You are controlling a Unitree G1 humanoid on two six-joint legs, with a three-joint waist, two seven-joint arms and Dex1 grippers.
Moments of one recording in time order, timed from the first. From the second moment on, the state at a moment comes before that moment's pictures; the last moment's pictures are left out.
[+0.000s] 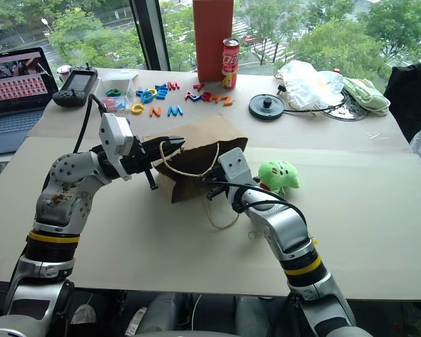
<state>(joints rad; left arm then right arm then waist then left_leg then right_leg) -0.55 0.51 -0.02 -0.08 -0.41 0.21 -0.89 -0.47 -0.28 0.33 -0.21 0.23 0.83 0.12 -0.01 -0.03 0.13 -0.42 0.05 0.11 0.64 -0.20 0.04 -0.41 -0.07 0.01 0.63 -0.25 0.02</state>
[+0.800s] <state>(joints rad) -0.54 0.48 0.03 -0.11 -0.47 0.35 -0.80 -0.45 -0.16 0.23 -0.22 0.14 0.89 0.21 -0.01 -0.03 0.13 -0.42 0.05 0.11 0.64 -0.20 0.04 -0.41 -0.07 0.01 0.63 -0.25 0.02</state>
